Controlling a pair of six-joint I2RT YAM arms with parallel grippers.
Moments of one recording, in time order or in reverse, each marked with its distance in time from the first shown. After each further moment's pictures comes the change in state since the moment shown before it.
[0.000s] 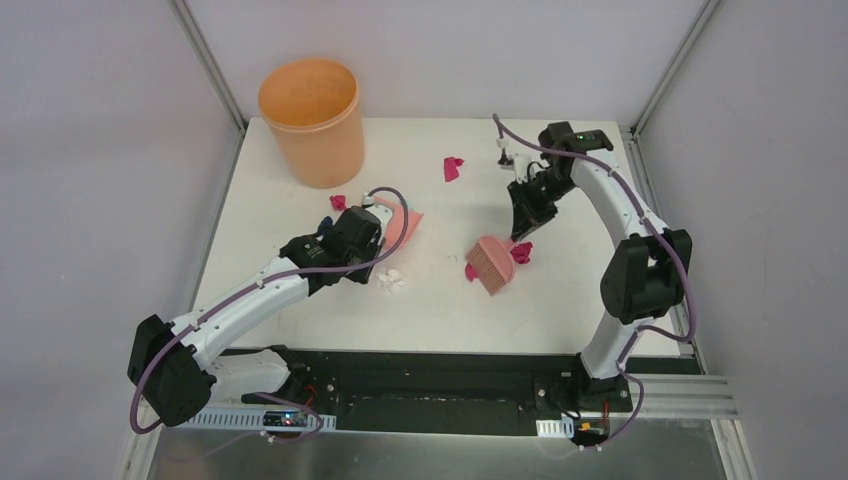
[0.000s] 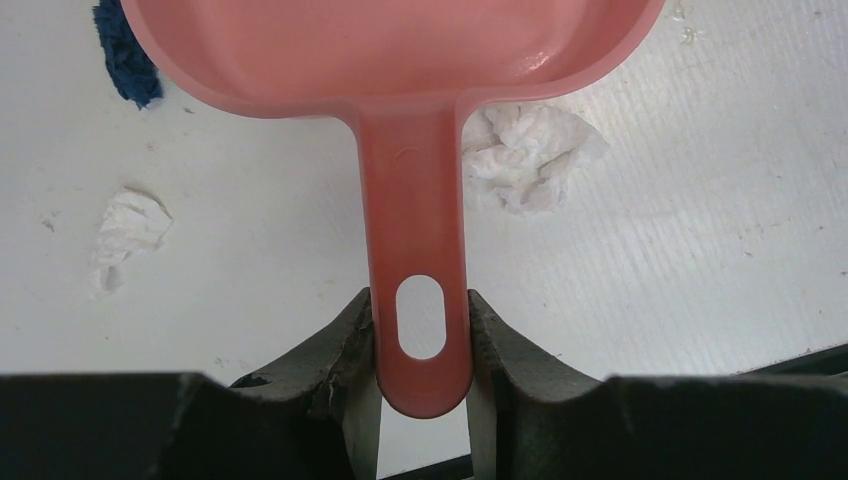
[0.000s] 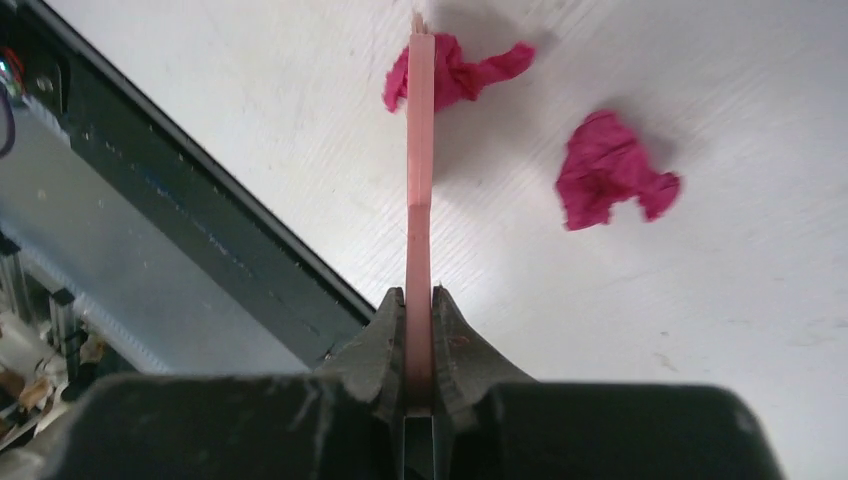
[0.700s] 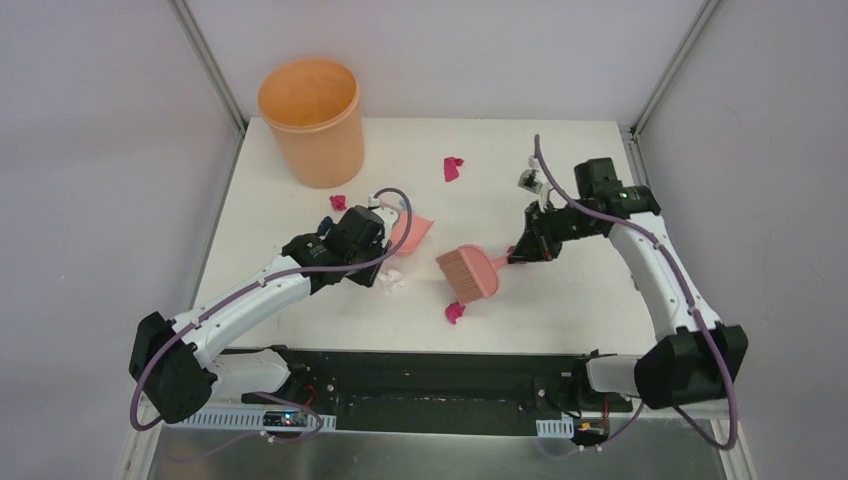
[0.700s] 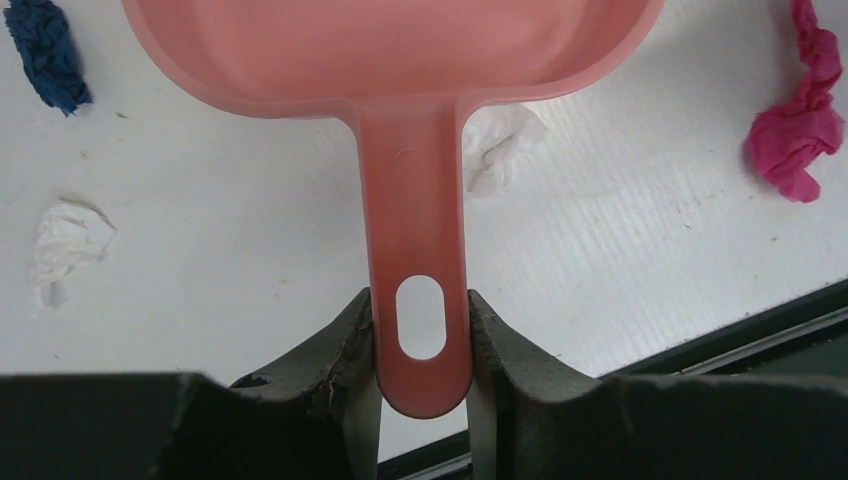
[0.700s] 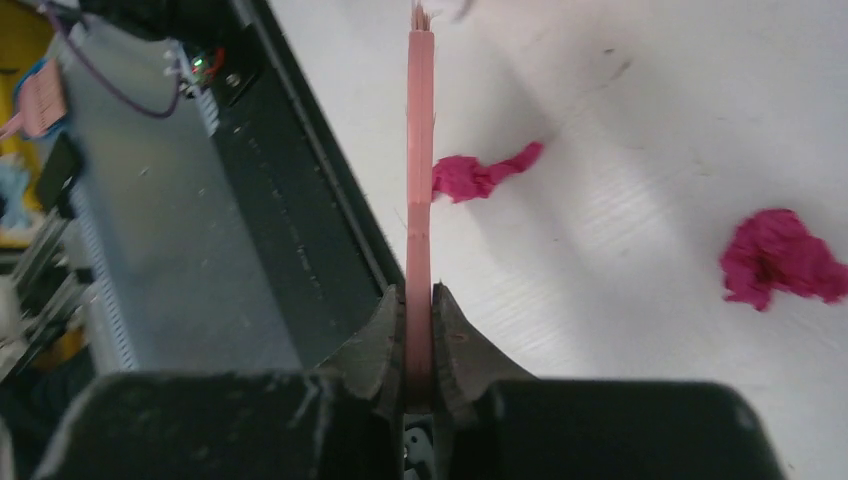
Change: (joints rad) left arm -0.021 0.018 0.032 -0.023 0.103 -0.027; right arm -0.108 -0.522 -0.406 0.238 -0.385 -0.102
